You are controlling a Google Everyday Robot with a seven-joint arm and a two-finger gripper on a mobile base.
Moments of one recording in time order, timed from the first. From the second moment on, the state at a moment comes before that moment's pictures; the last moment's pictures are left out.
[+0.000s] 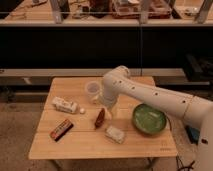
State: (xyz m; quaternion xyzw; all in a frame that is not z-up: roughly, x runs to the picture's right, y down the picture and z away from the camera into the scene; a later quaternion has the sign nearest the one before) arm -0.011 0.103 0.786 -0.22 -0.25 -0.40 0.85
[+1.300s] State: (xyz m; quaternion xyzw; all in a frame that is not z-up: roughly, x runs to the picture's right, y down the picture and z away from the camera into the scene) arm -0.009 0.086 0.799 -0.14 -0.22 -0.42 0.87
